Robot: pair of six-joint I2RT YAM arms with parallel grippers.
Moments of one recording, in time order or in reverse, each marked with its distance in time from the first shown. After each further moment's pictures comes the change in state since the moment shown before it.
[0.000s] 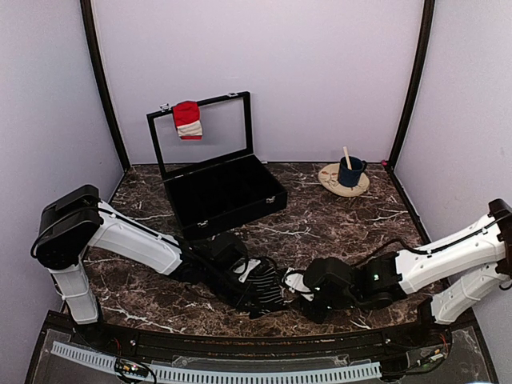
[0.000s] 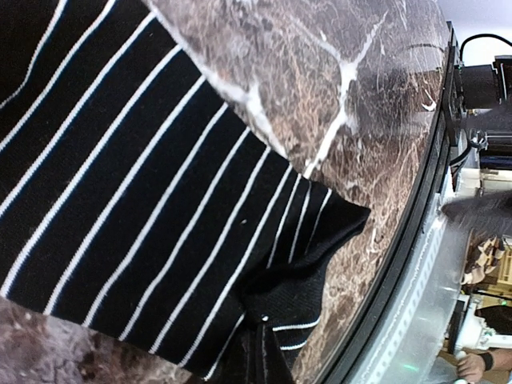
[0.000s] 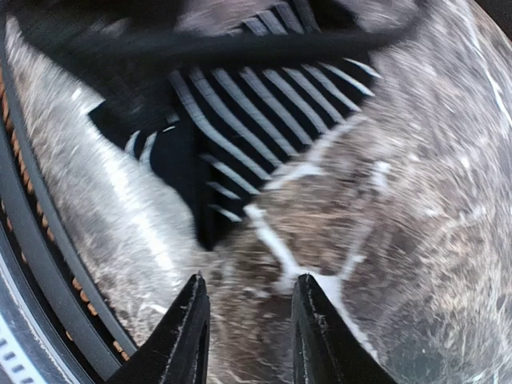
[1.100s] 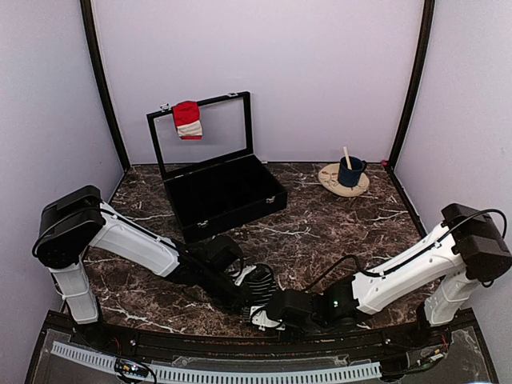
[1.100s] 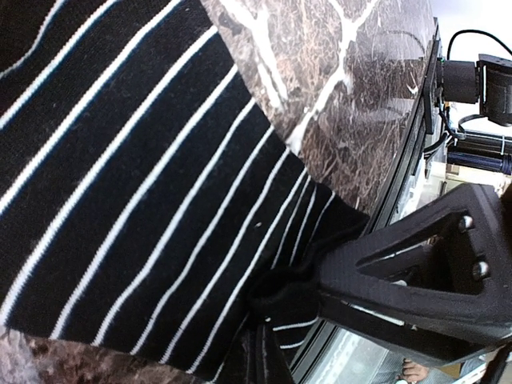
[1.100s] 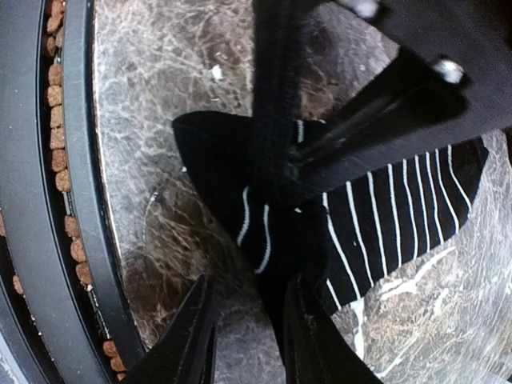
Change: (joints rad) left arm 0.018 0.003 -0.053 0.043 0.132 -0.112; right arm 0.177 0.328 0.154 0.085 0.056 -0.322
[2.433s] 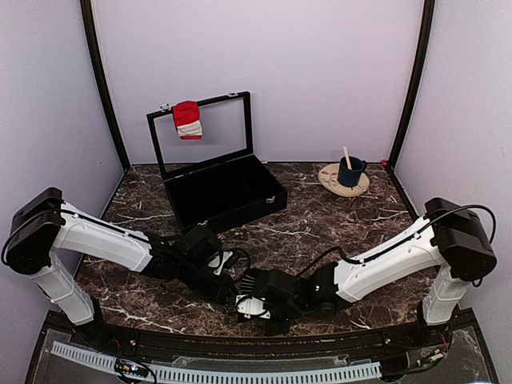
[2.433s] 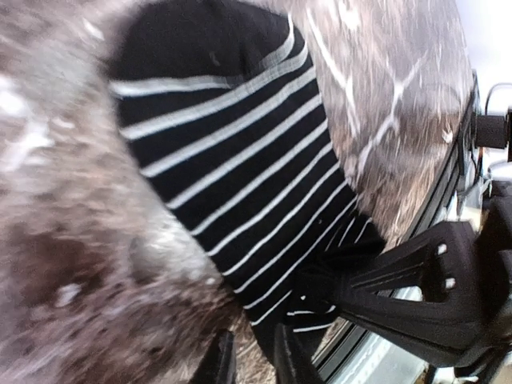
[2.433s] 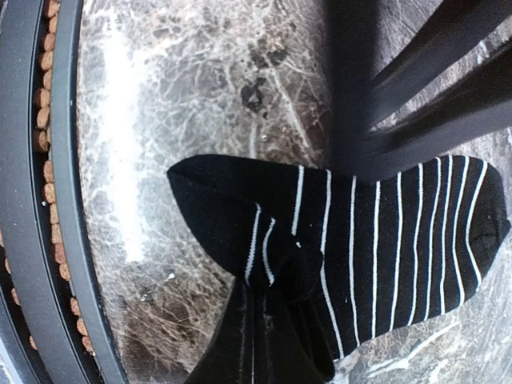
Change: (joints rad) left arm 0.051 -0.206 -0.098 -0.117 -0.188 -0.008; right arm -0.098 0.112 0.124 0.017 -0.170 -0.050
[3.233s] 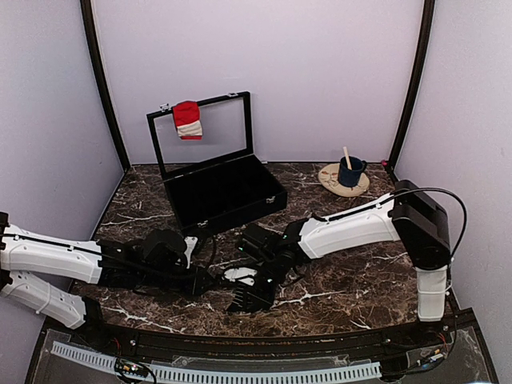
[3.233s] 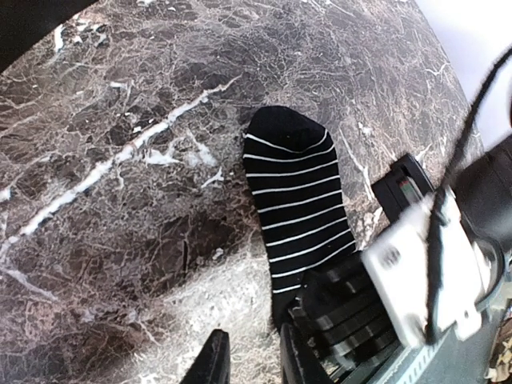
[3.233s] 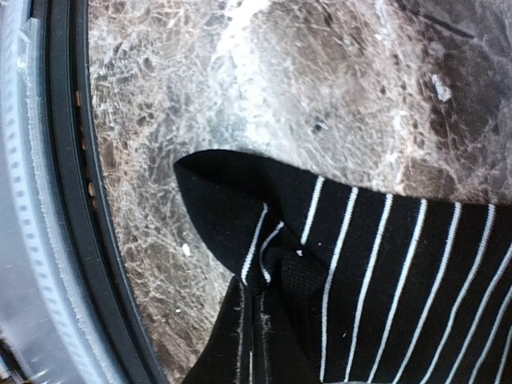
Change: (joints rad) left arm -0.047 -0.424 -0.182 -0.063 -0.406 -0.040; right arm -0.237 0.231 0.400 -0.391 -0.562 0.085
